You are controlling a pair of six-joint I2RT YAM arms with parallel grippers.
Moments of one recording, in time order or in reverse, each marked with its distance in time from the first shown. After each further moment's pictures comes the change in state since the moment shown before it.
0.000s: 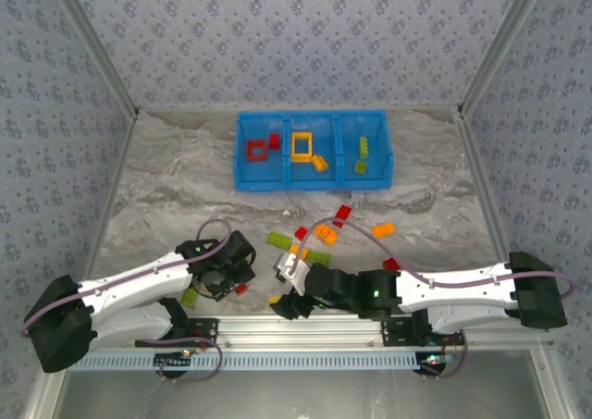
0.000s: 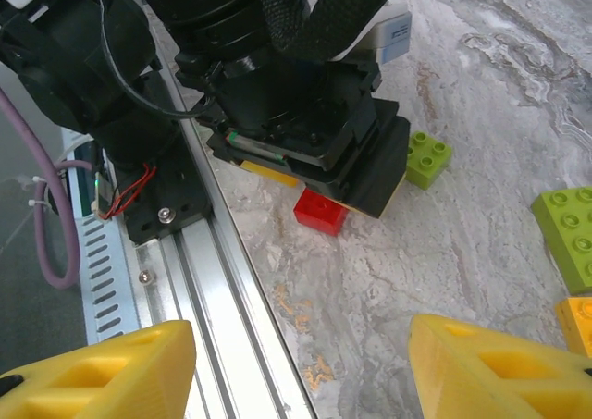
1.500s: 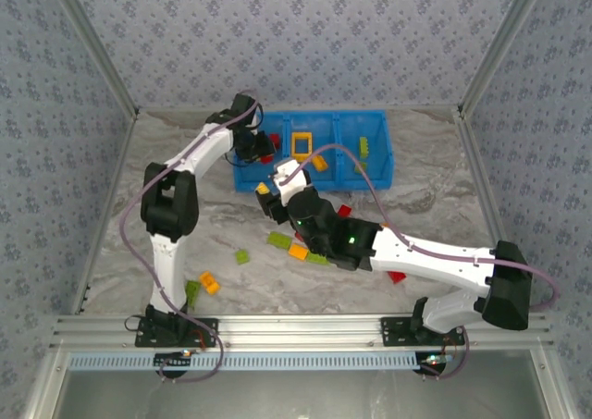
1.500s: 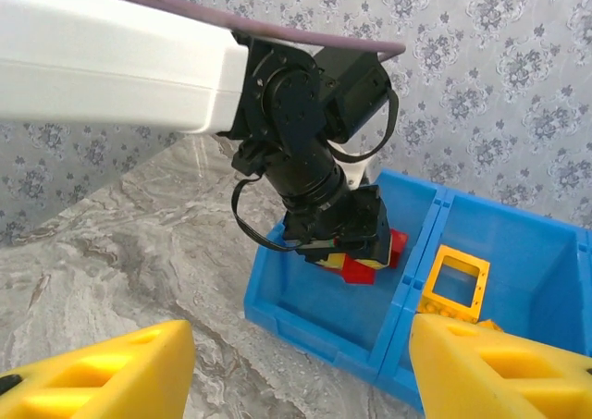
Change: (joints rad) left arm 0.572 1.155 1.369 0.034 0.281 0.844; right arm -0.300 0.229 0.435 0.105 0.456 -0.170
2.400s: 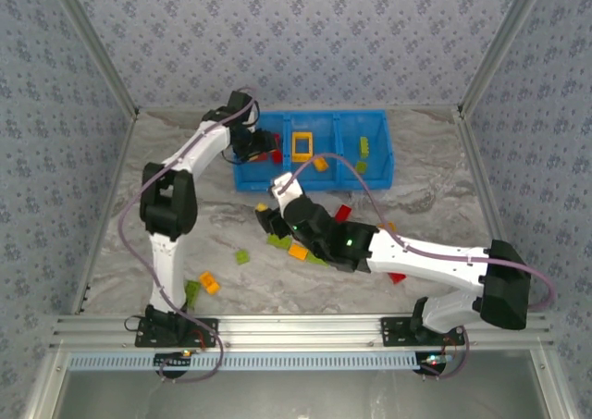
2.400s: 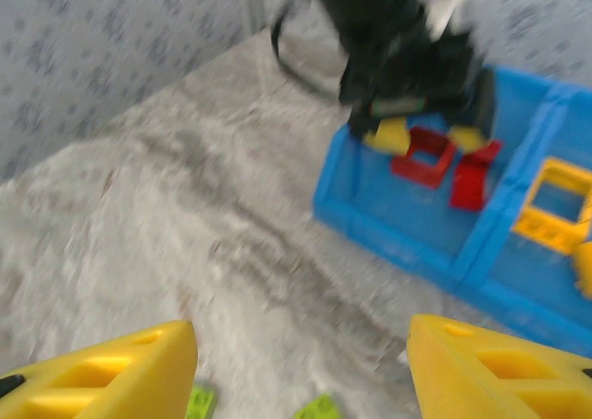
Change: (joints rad) left arm 0.012 -0.224 -0.149 -0.039 -0.034 0.011; right arm 0.024 0.025 -0.090 -0.087 -0.217 0.114
